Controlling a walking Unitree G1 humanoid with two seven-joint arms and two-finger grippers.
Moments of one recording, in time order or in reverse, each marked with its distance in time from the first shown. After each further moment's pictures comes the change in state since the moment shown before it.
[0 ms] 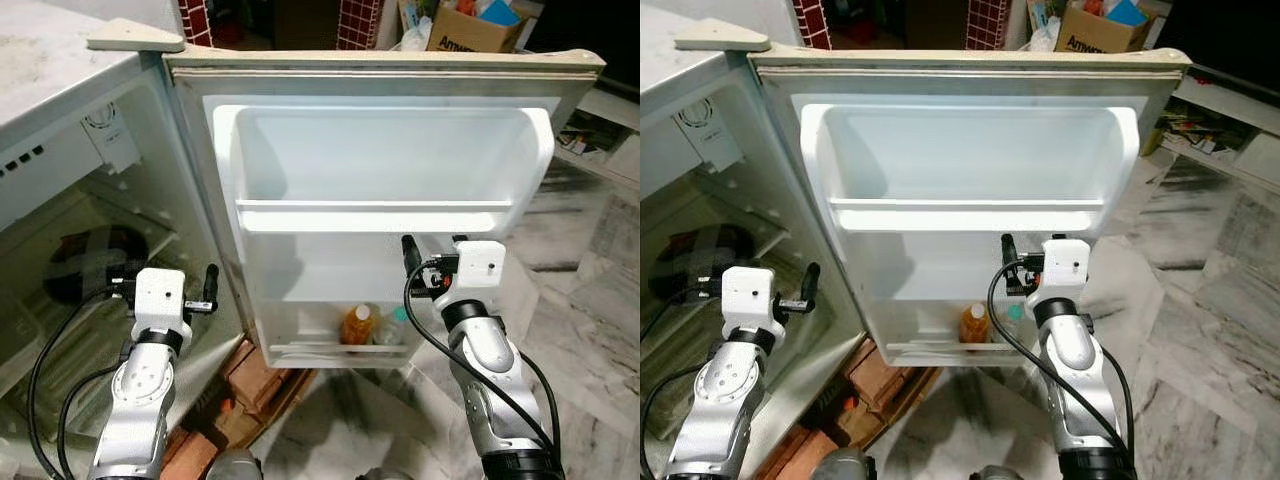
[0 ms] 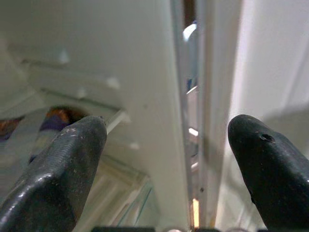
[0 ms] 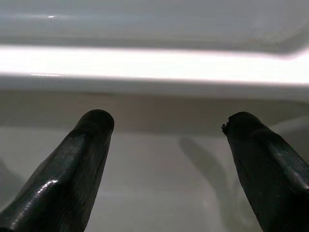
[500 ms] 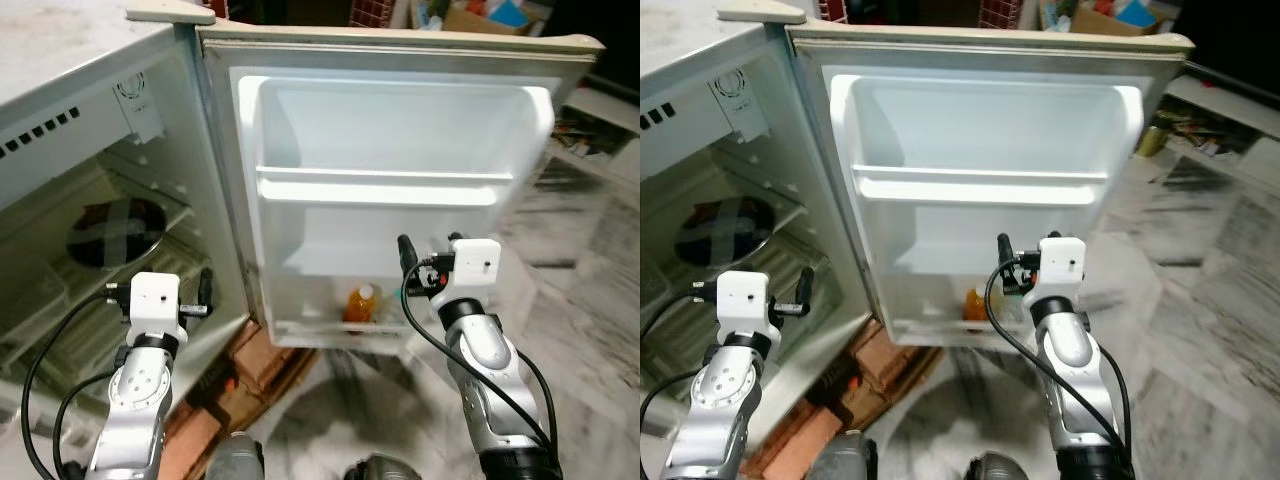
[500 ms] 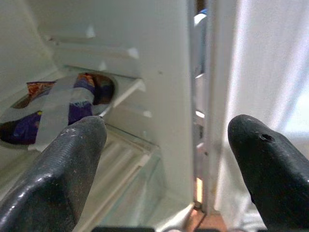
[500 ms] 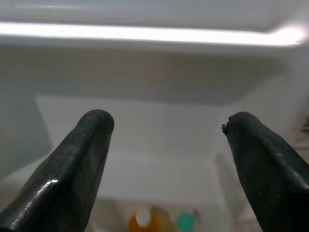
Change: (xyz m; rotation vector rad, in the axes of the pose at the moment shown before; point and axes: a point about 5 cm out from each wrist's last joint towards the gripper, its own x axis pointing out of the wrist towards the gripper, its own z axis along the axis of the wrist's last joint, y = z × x) left arm -0.001 0.005 -0.002 0.006 0.010 0.027; right arm 0.003 0.006 0.002 0.007 -0.001 0.020
